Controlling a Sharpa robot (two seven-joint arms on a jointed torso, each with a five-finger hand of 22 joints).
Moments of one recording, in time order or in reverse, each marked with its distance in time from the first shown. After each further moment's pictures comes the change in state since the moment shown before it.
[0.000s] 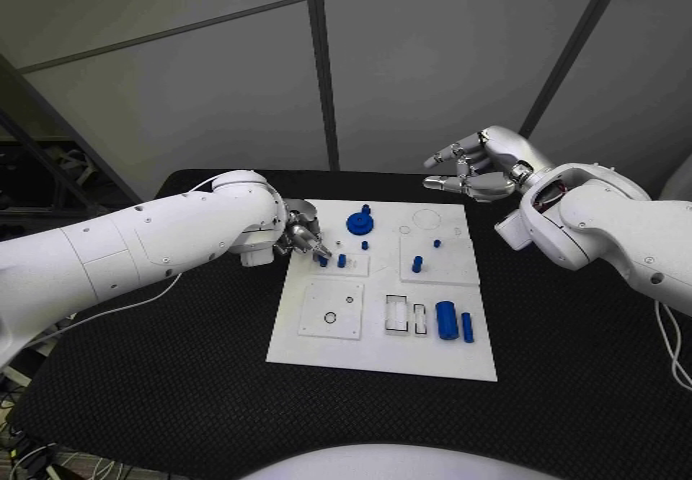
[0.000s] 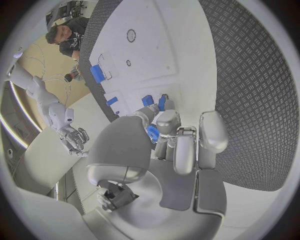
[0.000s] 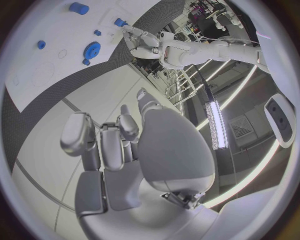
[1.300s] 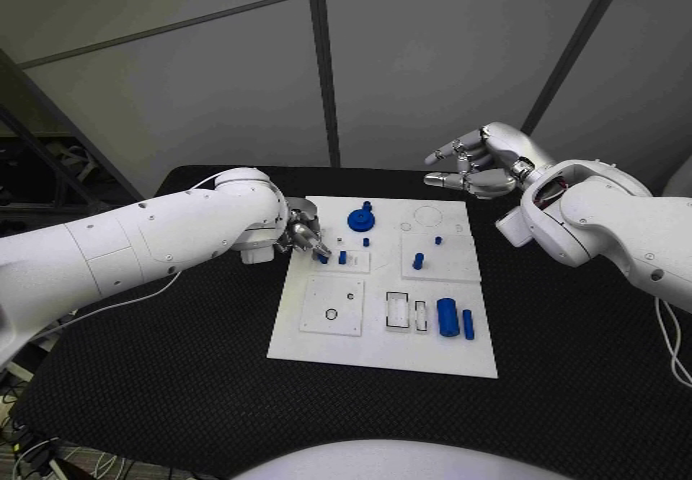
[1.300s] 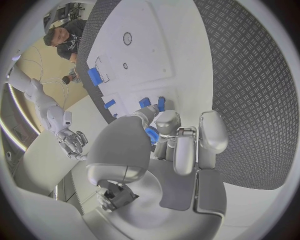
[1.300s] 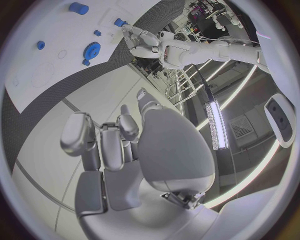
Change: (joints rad) left arm 0.001 0.005 -0.009 -0.002 -0.016 0.012 -0.013; left_hand -0.017 0.004 0.021 0.001 0.012 0.010 0.002 0.004 0.012 0.007 -0.001 0.004 0.000 0.003 -0.004 0.004 0.000 0.000 0.004 -0.004 0.000 0.005; right arm 0.000 0.006 0.000 -0.007 0.000 0.004 0.001; right_hand 0.000 0.000 0.000 0.000 0.000 0.000 0.000 0.000 0.000 0.000 0.000 0.000 0.000 0.000 0.000 0.000 0.000 0.000 0.000 0.000 0.000 0.000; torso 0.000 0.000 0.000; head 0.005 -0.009
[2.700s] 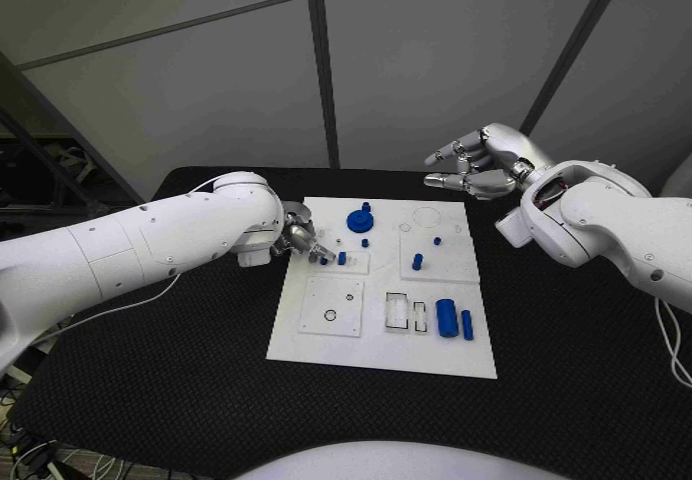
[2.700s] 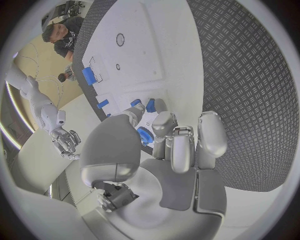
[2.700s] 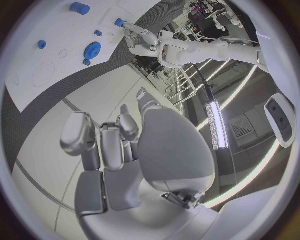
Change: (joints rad) left arm -0.005 0.006 -0.007 -0.028 0.014 -0.006 -0.035; left_hand -0.178 -0.168 -0.057 0.176 -0.224 0.056 -0.032 0.017 0.068 0.023 -0.017 0.046 0.020 -0.003 -0.029 0.019 0.000 0.000 0.028 -0.021 0.016 0.041; right arm 0.000 -0.005 0.000 0.002 0.000 0.000 0.000; right_hand 0.000 0.000 0.000 0.000 0.000 0.000 0.000 0.000 0.001 0.000 0.000 0.000 -0.001 0.000 0.000 -0.004 0.000 0.000 0.000 0.000 -0.004 -0.002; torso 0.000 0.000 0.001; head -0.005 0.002
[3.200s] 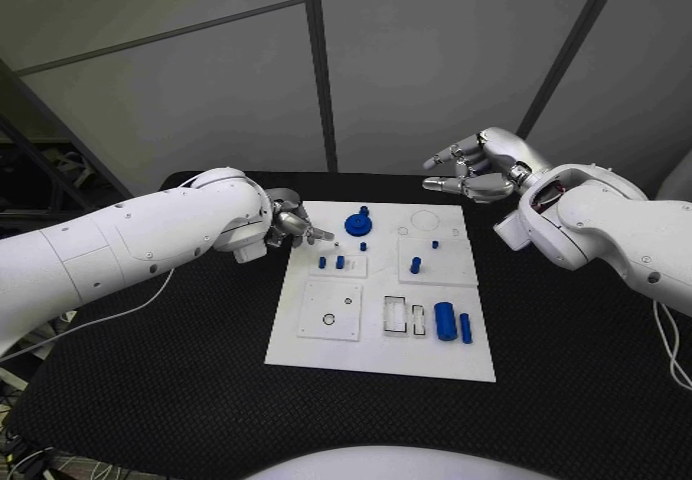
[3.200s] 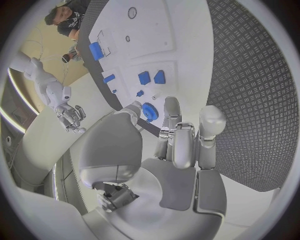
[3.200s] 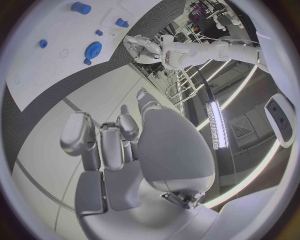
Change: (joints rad) left arm 0.006 -0.044 0.035 0.021 0.092 -0.155 0.038; left_hand 0.039 -0.009 -0.132 0.039 0.000 -0.141 0.059 -0.069 -0.115 -0.172 0.041 -0.452 -0.246 0.002 0.038 -0.101 0.000 0.000 -0.116 0.037 -0.149 -0.167; right arm 0.000 -0.003 0.000 -0.003 0.001 0.000 0.000; right_hand 0.000 0.000 0.000 0.000 0.000 0.000 0.000 0.000 0.000 0.000 0.000 0.000 0.000 0.000 0.000 0.000 0.000 0.000 0.000 0.000 0.000 0.000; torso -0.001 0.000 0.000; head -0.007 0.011
